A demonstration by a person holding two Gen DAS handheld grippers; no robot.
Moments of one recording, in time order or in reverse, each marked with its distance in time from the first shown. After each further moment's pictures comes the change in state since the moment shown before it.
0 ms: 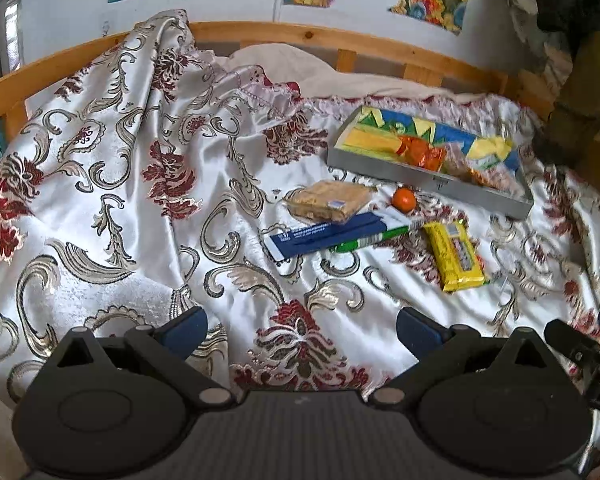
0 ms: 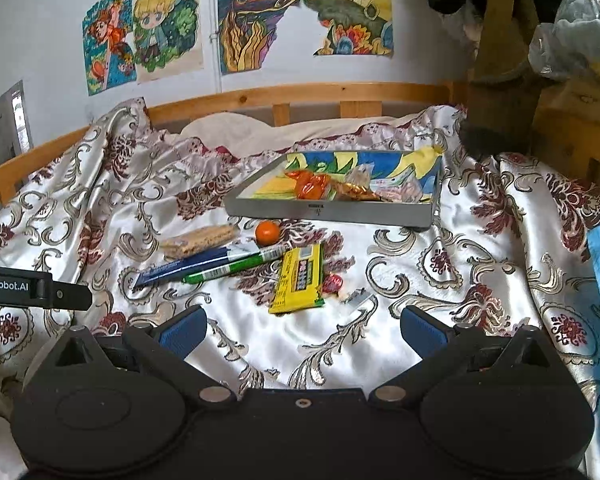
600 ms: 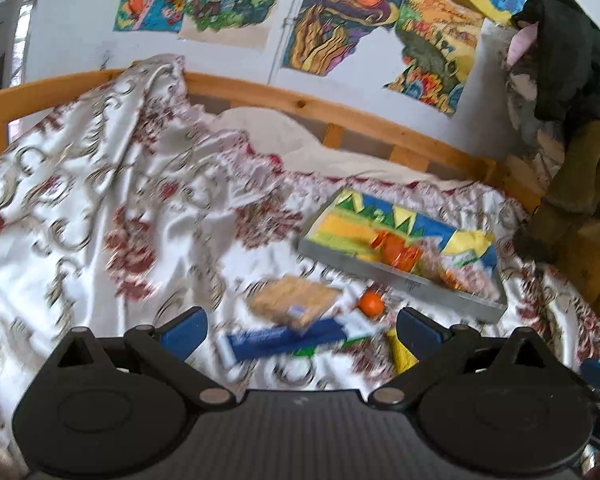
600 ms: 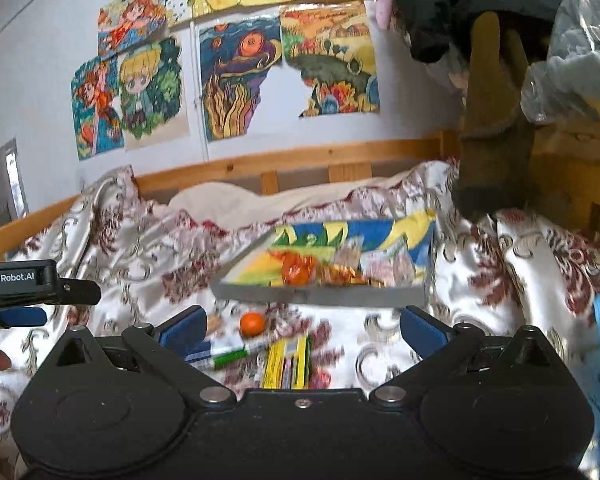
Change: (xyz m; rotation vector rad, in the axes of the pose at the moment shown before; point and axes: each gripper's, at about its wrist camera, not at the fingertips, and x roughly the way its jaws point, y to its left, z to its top) left arm 0.011 -0.004 0.044 -0.145 -0.209 -0.084; right arm 0.012 -0.022 0.039 0.055 -0.172 0.000
